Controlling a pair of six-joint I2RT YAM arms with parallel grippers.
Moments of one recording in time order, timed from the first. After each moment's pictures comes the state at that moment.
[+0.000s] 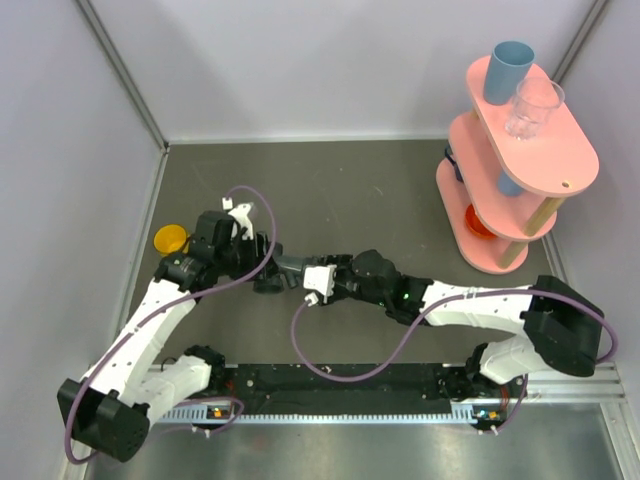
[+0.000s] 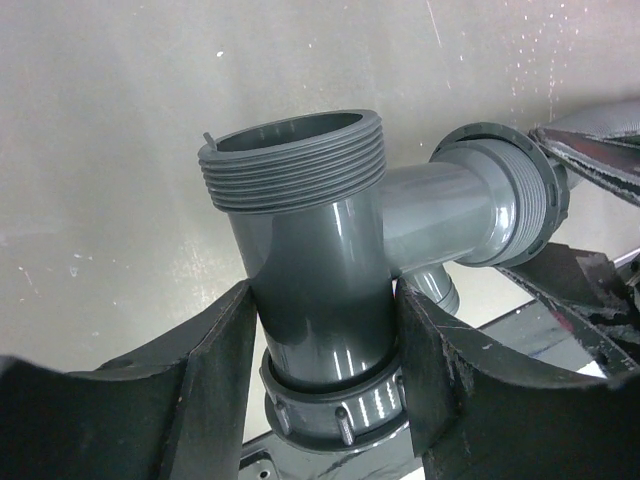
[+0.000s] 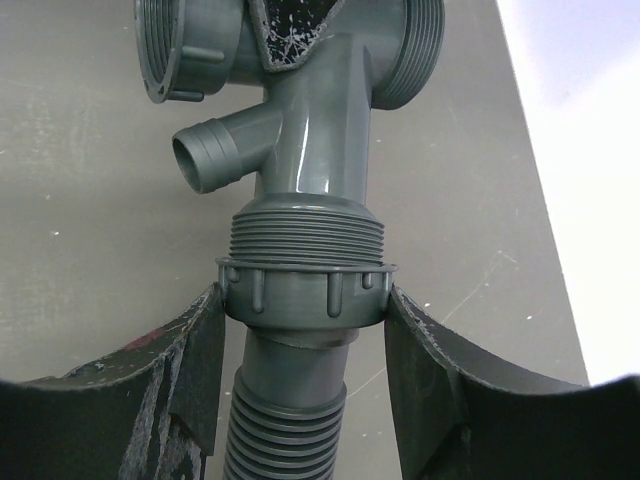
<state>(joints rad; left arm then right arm) -0.36 0.96 0.88 -0.72 0.25 -0.37 1.10 1.39 0.71 0.36 -0.01 -0.69</state>
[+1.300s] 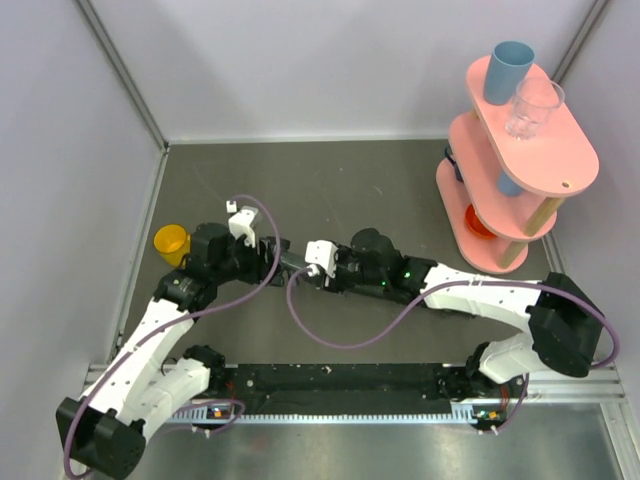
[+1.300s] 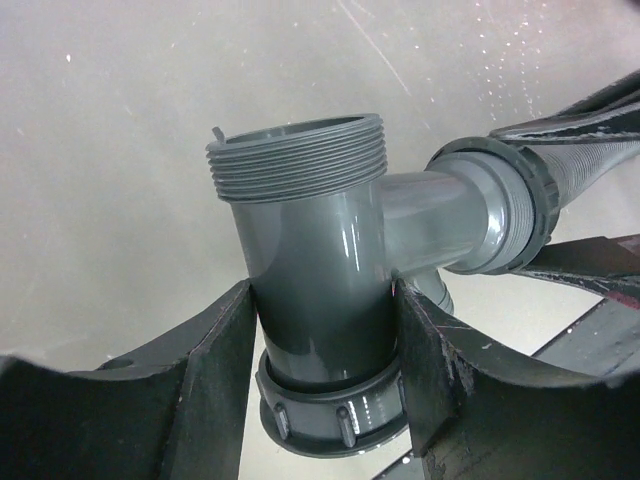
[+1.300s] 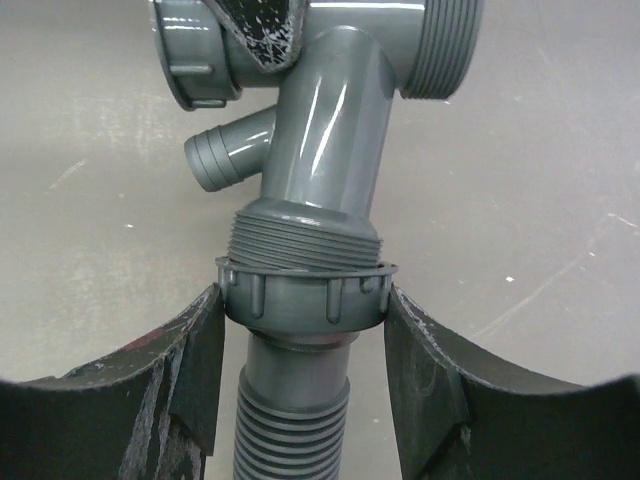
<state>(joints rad) -0.36 0.85 0.72 -0.49 0.30 -0.21 1.00 1.40 0.85 0.10 -0.17 -0.49</state>
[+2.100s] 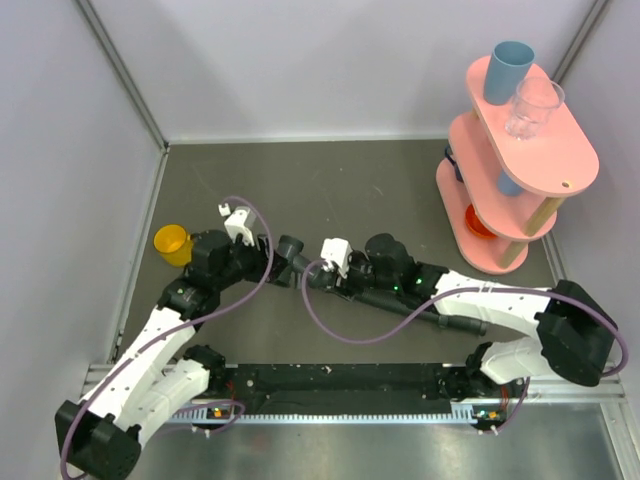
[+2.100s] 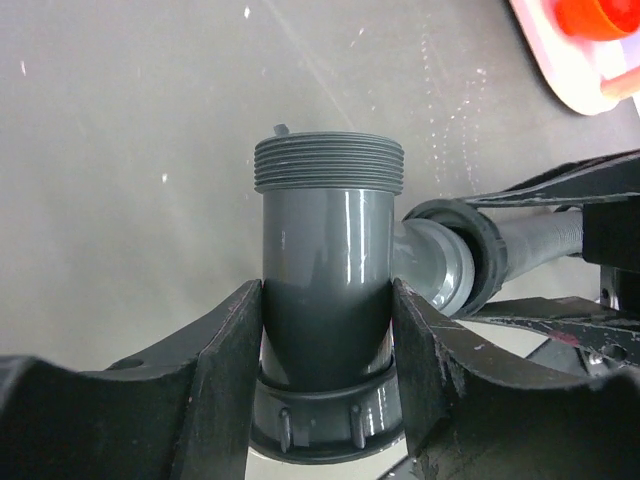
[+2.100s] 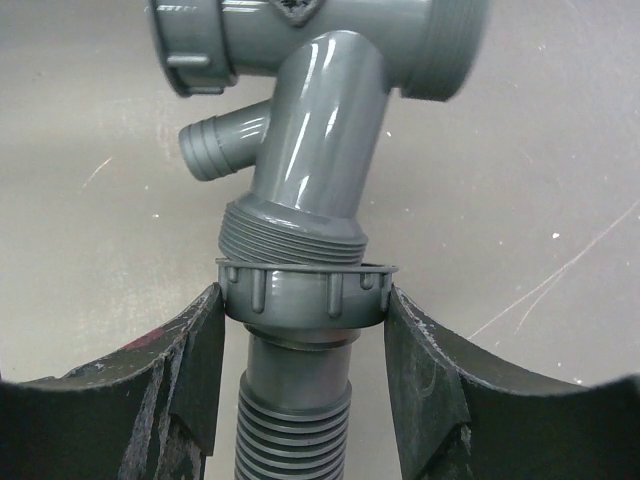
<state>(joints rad) -0.40 0.78 0.63 -0.28 0.28 -0.37 0.95 1.33 0.76 0.13 -0.25 -0.35</state>
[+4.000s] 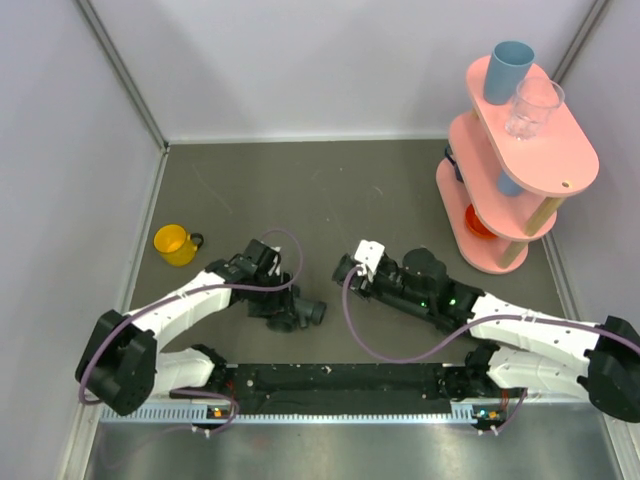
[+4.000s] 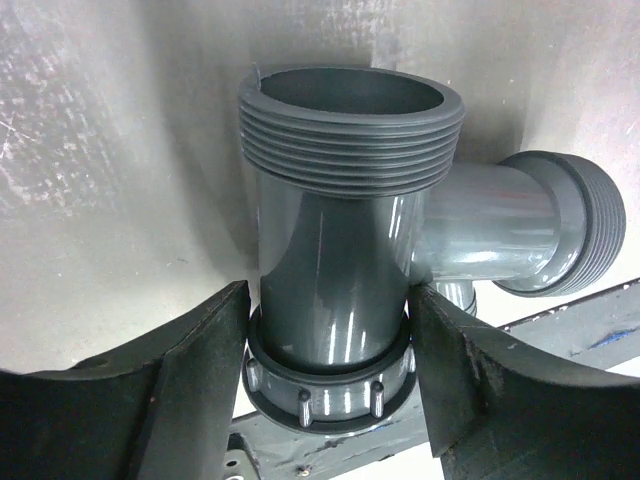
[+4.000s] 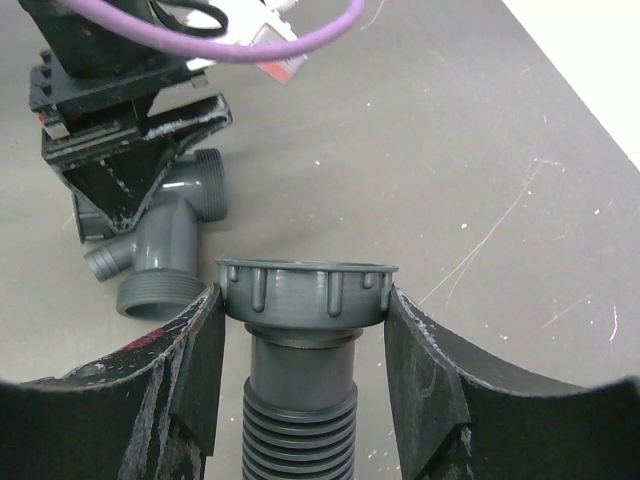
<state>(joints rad) -0.54 1.20 0.62 -0.61 0.18 -0.55 0.95 1.03 0.55 0.25 -0.11 -0.30</state>
